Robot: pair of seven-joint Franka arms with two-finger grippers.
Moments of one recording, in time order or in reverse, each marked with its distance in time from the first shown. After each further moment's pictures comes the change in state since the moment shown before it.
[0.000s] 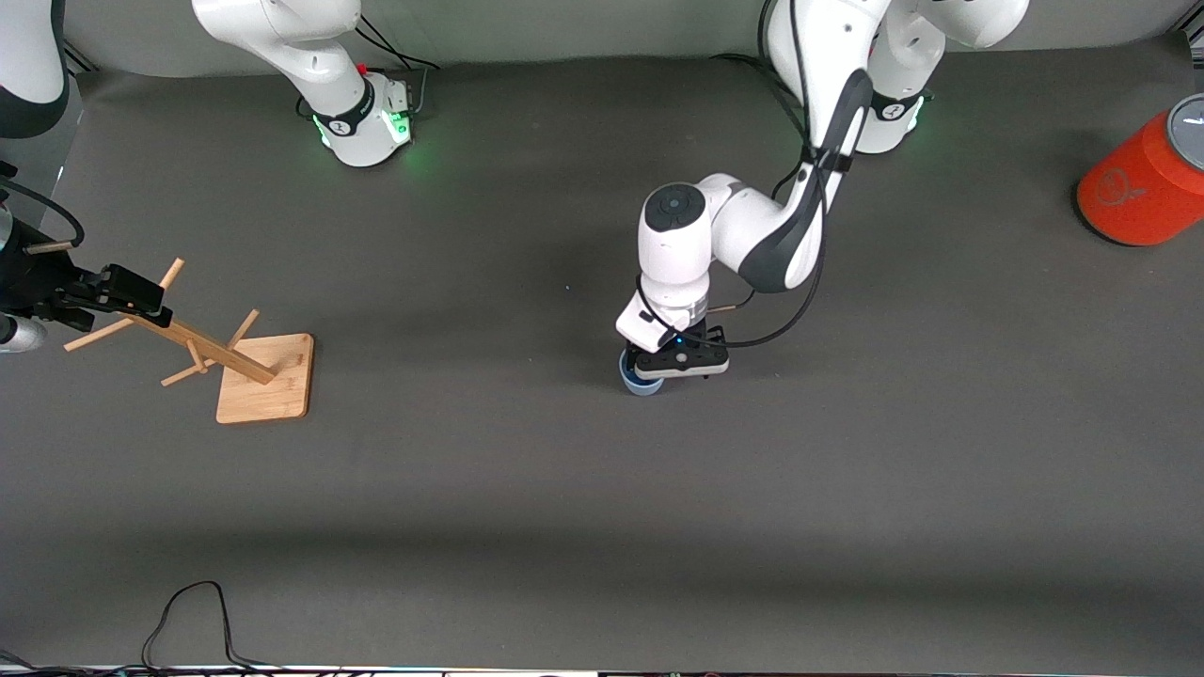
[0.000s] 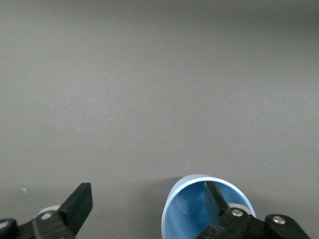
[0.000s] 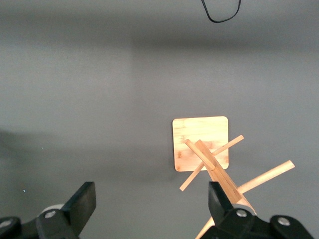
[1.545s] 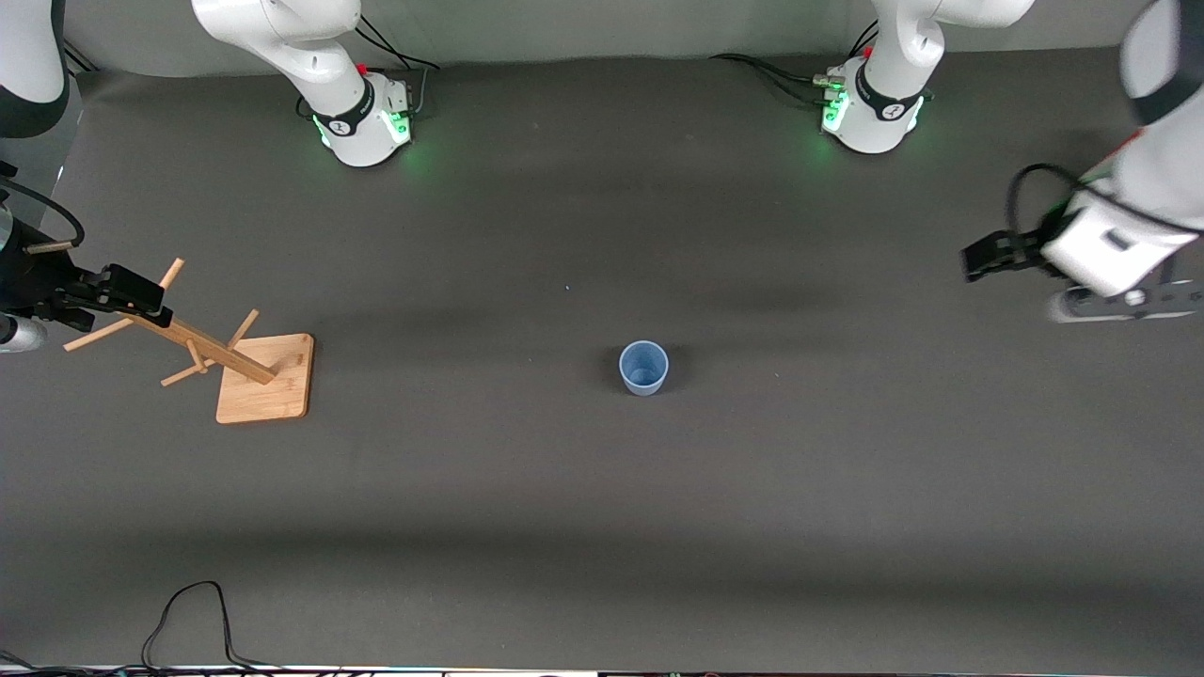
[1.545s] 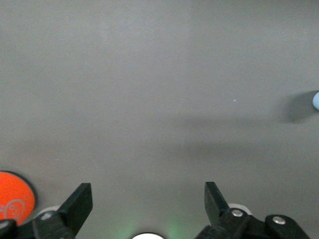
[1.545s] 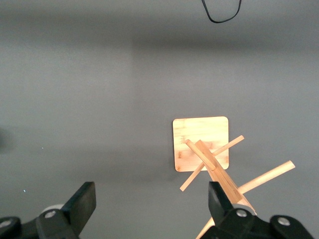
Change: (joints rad) left arm 0.706 -0.545 -0.070 0.049 -0.146 -0.894 0.841; right arm 0.001 0.000 0.001 0.001 0.000 0.000 0.000
